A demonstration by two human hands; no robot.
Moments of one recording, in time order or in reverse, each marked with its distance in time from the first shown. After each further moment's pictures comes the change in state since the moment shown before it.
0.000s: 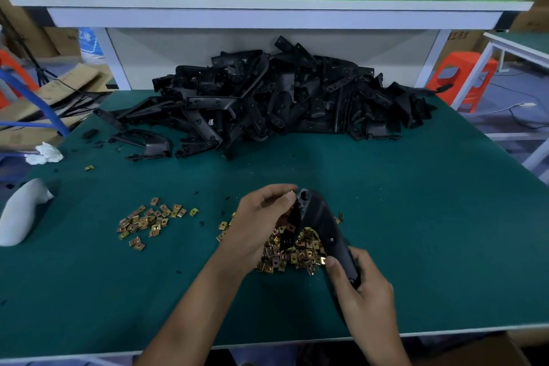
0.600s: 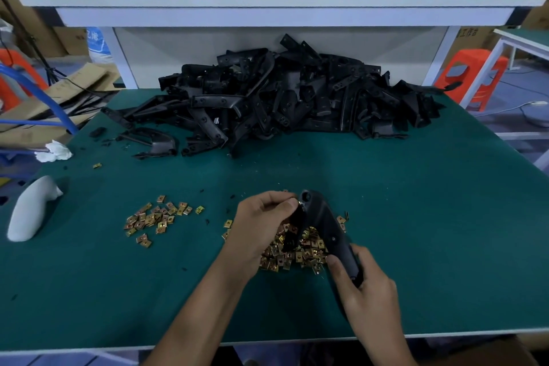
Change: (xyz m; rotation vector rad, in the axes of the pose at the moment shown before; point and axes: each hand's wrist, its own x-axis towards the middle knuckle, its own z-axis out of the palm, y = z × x) left_hand -0.009 0.000 0.000 0.072 0.110 0.003; right_hand 0.003 -0.003 0.000 -0.150 0.000 -0.020
